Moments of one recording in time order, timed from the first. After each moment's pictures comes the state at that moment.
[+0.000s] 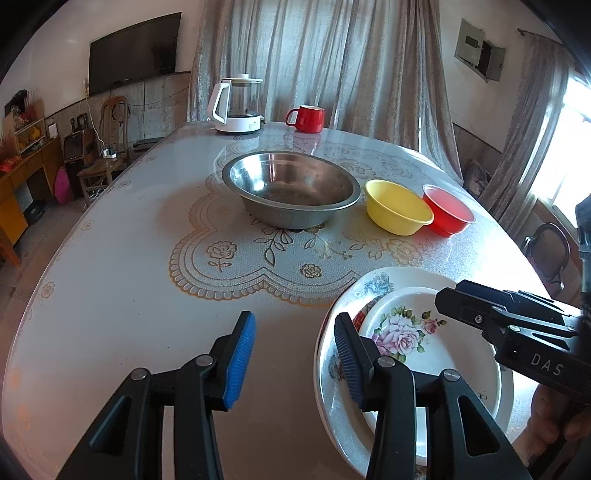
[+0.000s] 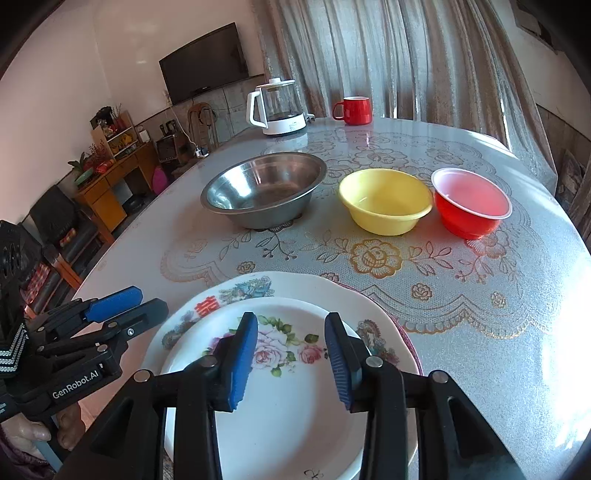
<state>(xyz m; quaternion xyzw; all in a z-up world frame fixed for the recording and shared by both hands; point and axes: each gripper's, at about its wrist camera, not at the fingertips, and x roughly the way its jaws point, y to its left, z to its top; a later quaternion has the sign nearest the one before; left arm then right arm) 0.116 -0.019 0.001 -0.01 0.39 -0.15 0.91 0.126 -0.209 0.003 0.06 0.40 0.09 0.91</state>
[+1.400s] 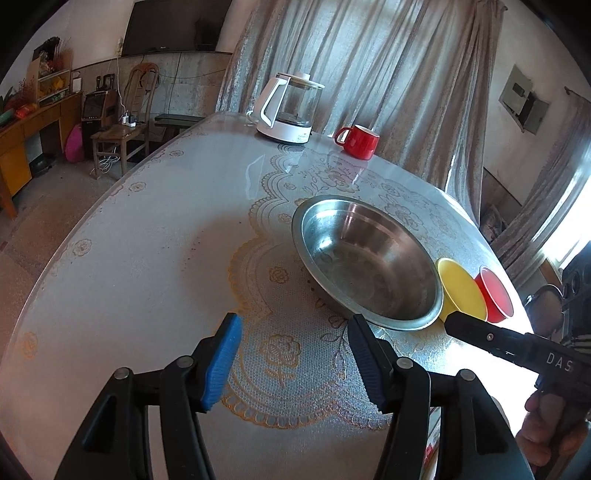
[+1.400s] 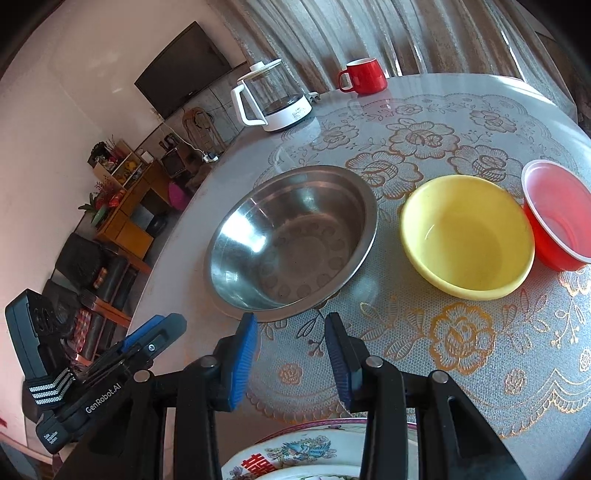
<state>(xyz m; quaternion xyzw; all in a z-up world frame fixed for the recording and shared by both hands) 0.235 0.037 0.003 -0.11 0.41 -0.13 0.90 0.258 -0.197 0.001 0.19 0.45 0.13 0.86</state>
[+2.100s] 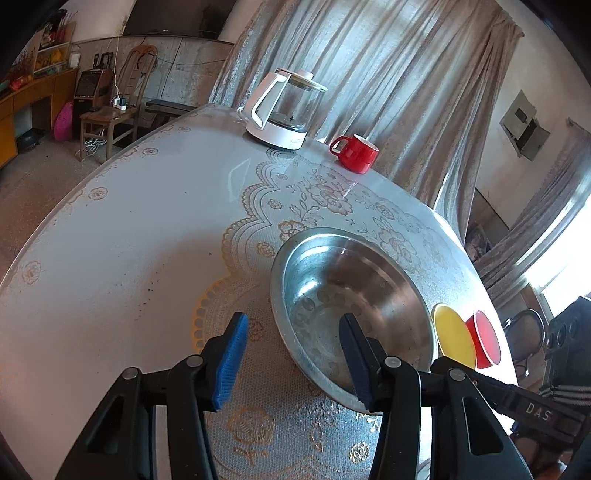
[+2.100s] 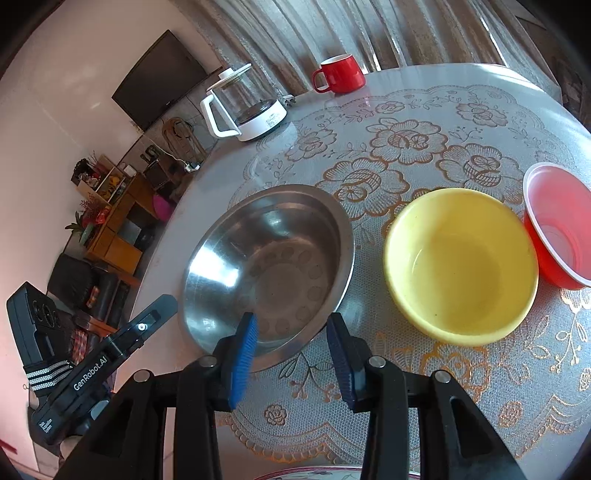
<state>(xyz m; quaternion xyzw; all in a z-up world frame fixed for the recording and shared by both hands) 0.302 0.027 -0.002 -0.16 0.41 -0.15 0.89 0.292 -0.213 -0.002 0.22 0.46 0.09 0.86</state>
